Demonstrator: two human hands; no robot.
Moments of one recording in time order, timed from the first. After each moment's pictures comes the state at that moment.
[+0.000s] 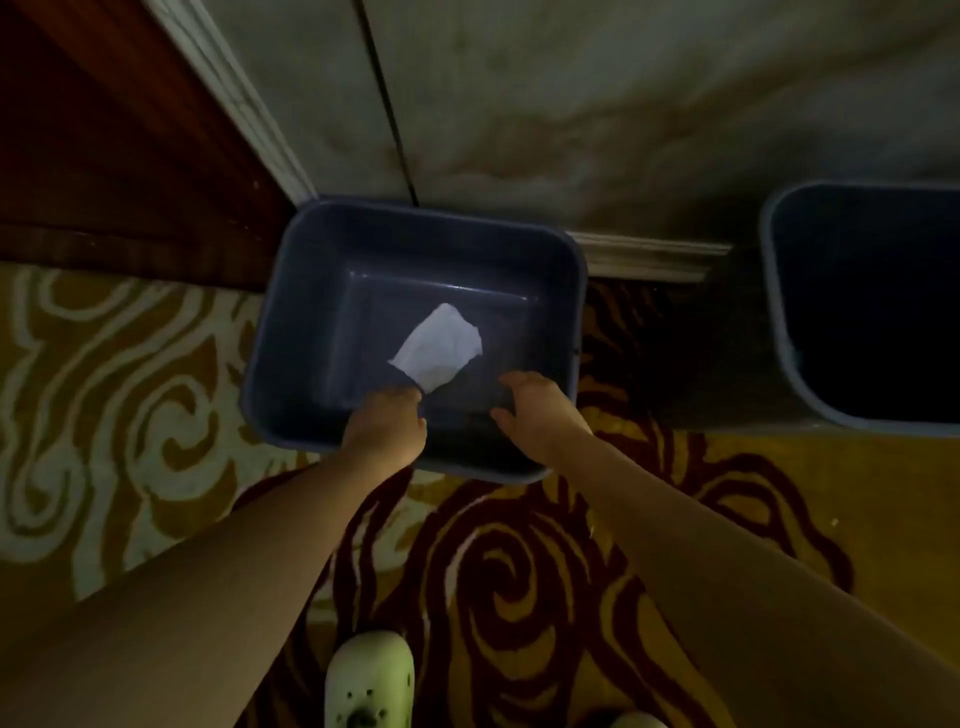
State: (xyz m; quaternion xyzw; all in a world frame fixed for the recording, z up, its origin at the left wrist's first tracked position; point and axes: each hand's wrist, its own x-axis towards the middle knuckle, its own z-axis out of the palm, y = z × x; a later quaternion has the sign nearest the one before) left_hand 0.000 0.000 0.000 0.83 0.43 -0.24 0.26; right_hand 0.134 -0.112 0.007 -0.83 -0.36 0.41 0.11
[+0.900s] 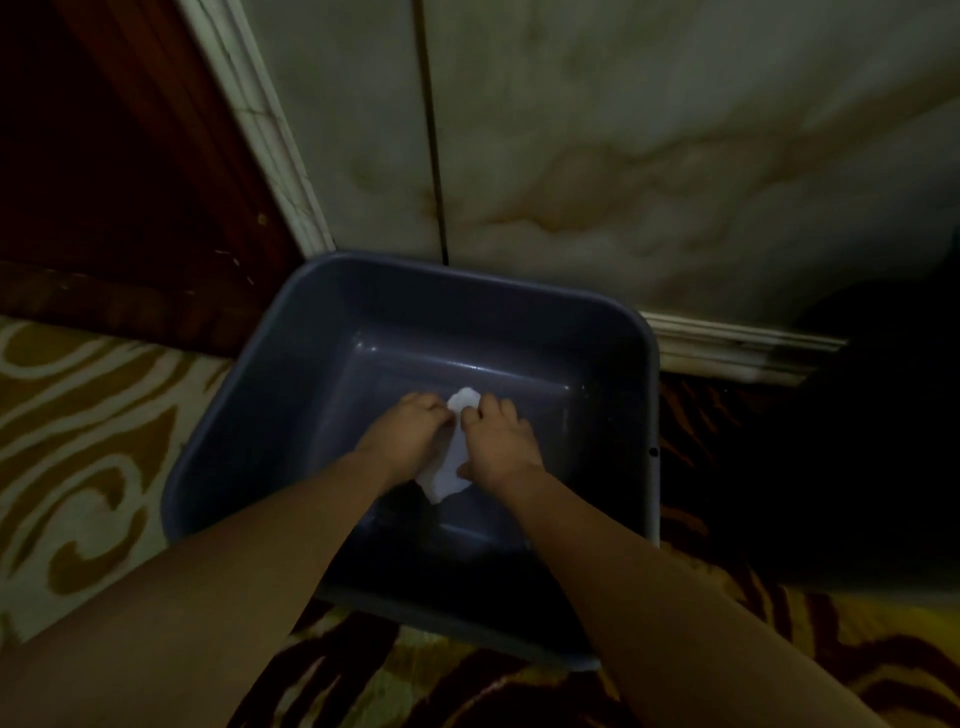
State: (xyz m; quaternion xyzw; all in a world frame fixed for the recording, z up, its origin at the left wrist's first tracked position) left_hand 0.047 0.093 -0.130 0.93 0.28 -0.15 0.19; right_hand 0.143 0.000 -0.126 -0.82 -0.53 0.24 0.01
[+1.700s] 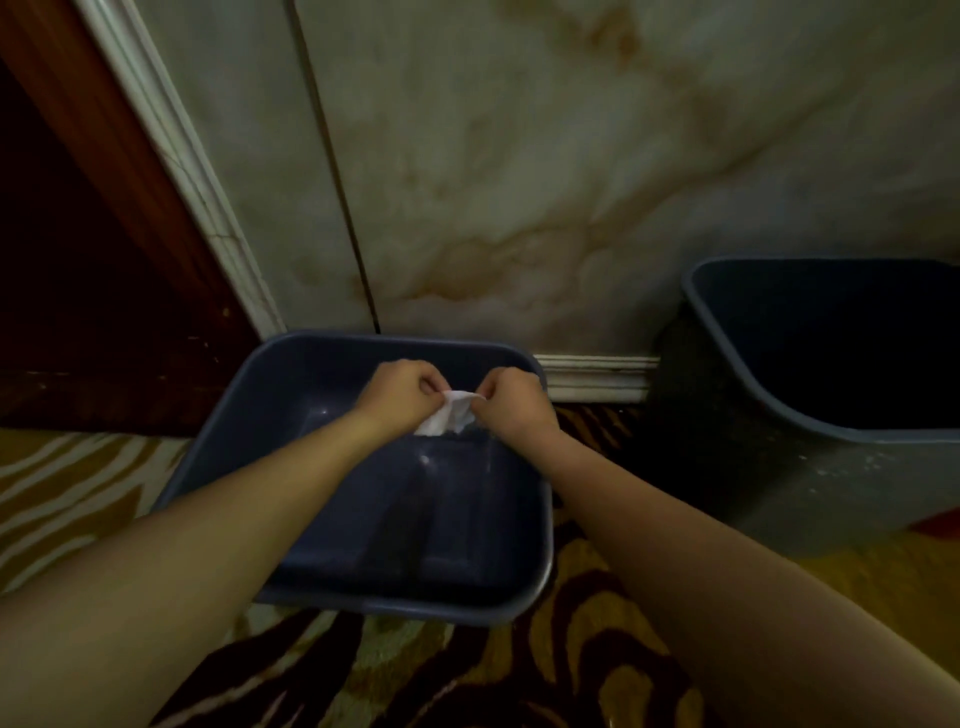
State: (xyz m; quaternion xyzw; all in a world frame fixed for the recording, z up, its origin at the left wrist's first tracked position) left_hand 0.108 0.047 -0.005 0.89 0.35 0.06 0.30; right_hand 0.200 -0.059 -0.012 -0.88 -0.34 0.20 0.28
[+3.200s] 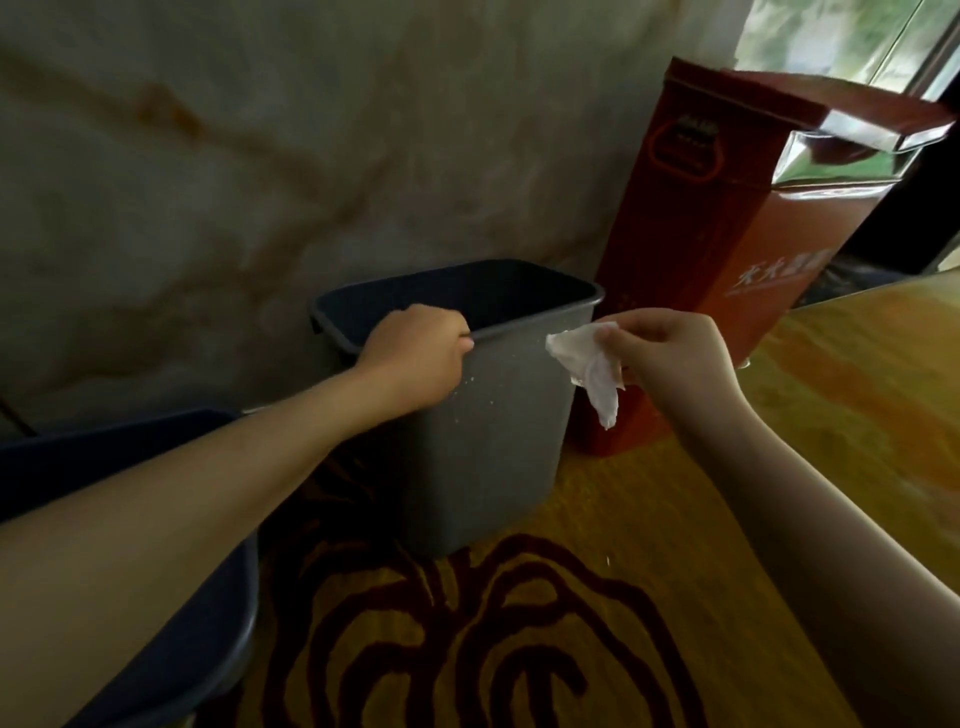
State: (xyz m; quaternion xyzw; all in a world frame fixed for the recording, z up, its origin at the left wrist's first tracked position) left_hand 0.254 -0.206 0.125 0.99 0.01 0.09 0.14; right_hand 0.272 -0.408 0.149 -0.88 -0.09 -0.08 0.47
